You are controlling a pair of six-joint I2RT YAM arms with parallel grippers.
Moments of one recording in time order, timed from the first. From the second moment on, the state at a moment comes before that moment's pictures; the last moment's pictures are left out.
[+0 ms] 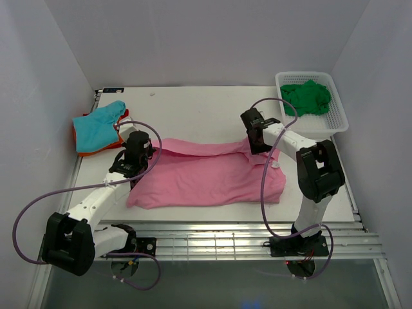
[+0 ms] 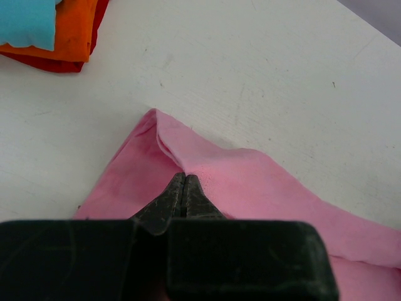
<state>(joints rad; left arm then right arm) -0.34 1.15 0.69 -0.04 -0.51 -0.60 0.46 1.84 1.31 -0.68 0.40 0.20</state>
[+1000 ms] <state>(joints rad) -0.34 1.13 0.68 -0.04 -0.51 -0.60 0.39 1.86 1.31 -0.62 0.32 0.19</state>
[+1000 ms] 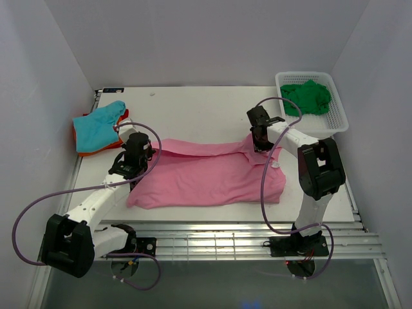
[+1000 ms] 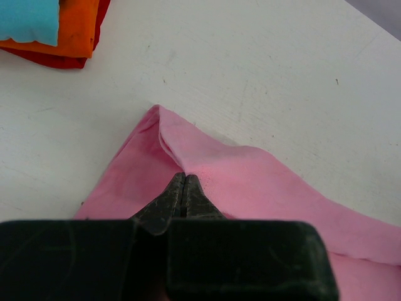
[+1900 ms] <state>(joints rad) -0.34 1.13 0.68 -0.04 -0.51 -0.60 0.37 1.86 1.29 -0.62 0.27 0.18</state>
